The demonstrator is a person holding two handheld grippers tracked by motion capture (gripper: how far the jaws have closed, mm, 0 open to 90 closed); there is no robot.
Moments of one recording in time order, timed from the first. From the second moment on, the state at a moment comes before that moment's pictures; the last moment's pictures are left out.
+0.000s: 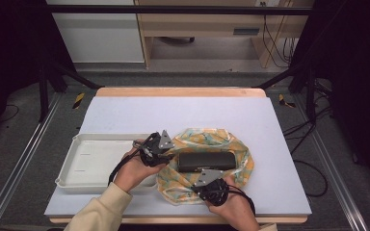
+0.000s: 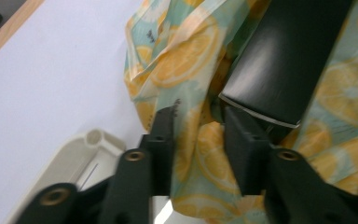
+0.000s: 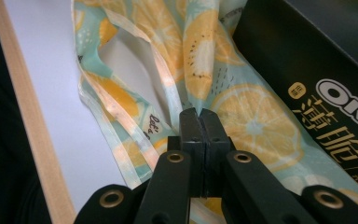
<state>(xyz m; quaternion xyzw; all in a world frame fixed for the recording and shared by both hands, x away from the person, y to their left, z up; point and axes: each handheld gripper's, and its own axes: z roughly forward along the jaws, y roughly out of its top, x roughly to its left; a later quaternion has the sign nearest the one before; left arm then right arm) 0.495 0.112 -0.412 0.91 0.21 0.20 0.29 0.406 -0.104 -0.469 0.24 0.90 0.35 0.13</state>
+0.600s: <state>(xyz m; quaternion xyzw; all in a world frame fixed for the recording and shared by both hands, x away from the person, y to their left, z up) 0.495 0.111 -0.419 0.92 0.21 0.19 0.29 0.400 -0.097 -0.437 0.23 0.89 0.37 0.14</state>
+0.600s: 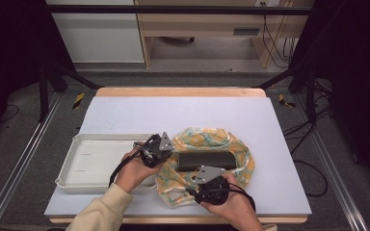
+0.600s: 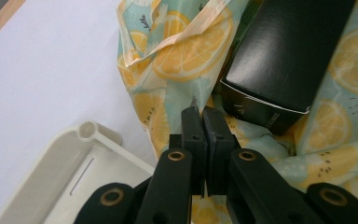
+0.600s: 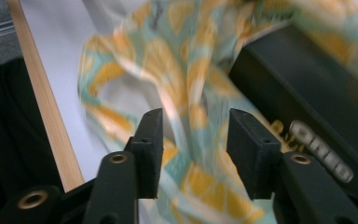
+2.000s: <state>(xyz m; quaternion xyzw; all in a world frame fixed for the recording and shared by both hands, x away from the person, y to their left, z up) 0.531 0.092 -0.442 0.92 0.22 0.17 0.26 0.416 -0.071 -0.467 0.25 0.89 0.36 0.13</state>
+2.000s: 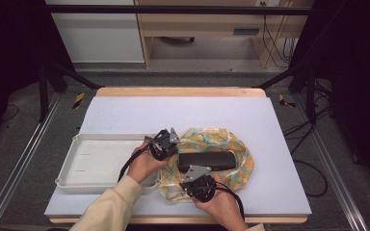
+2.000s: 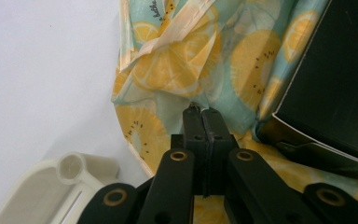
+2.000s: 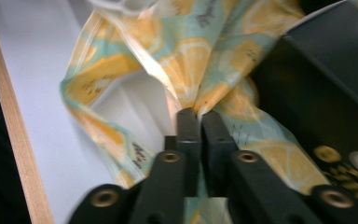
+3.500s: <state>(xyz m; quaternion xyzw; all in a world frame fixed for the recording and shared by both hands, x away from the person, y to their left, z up) 0.541 0.081 -0.437 0.93 0.20 0.18 0.25 0.498 -0.239 -0.457 0.45 0.81 0.31 0.19</state>
